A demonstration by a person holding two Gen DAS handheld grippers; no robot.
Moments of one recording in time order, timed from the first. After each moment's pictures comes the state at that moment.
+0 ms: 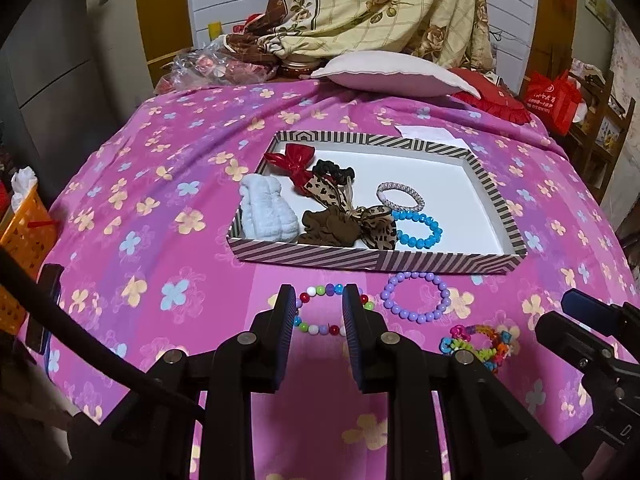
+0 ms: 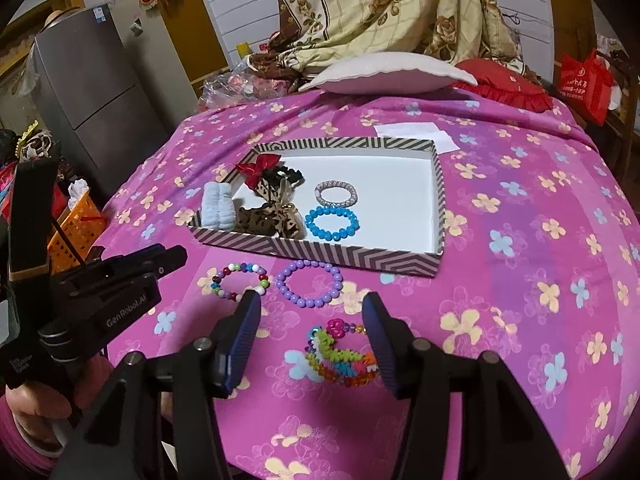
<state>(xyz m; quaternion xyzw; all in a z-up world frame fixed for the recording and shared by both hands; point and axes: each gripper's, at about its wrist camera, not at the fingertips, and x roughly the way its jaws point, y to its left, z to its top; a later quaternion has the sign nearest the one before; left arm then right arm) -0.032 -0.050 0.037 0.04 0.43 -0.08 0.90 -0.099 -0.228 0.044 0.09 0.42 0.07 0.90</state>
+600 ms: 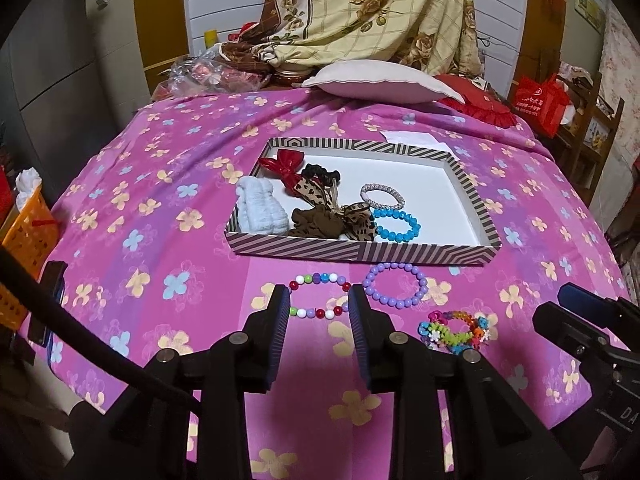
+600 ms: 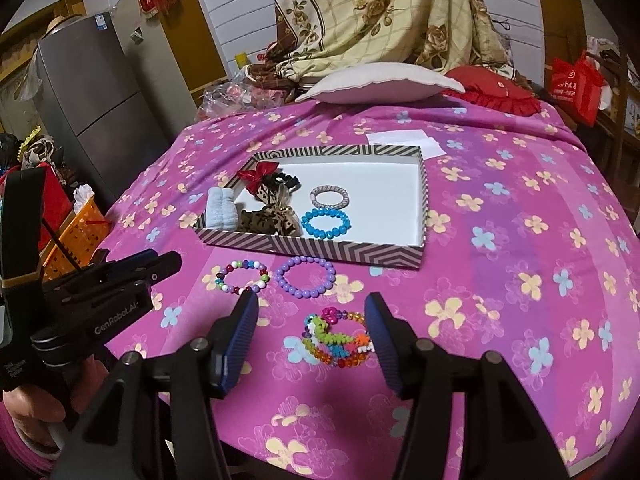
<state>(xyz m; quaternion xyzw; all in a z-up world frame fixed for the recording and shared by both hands) -0.057 -0.052 0.052 0.03 0.42 -0.09 0.90 -0.125 -0.238 0.057 0.10 0.40 0.06 0.91</state>
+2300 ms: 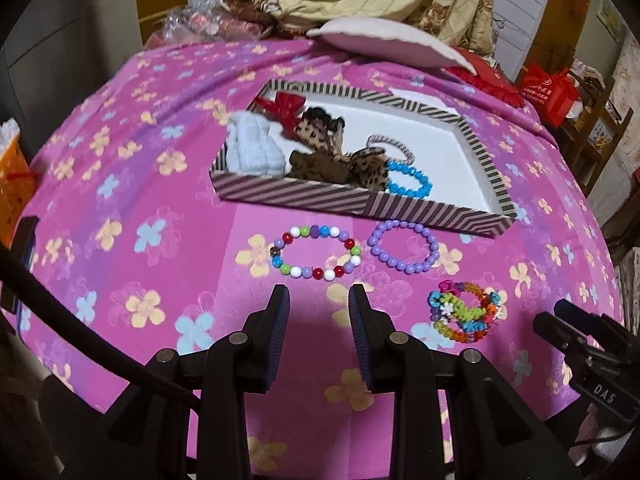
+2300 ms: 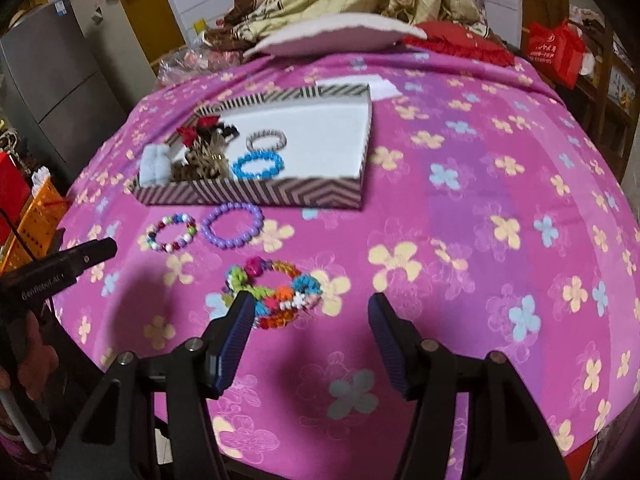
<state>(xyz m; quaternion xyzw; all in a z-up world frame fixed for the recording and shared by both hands) -0.040 -0.039 0.006 -0.01 0.50 -0.10 0.86 -0.118 -0.276 -0.008 0.10 0.48 0.02 0.87</state>
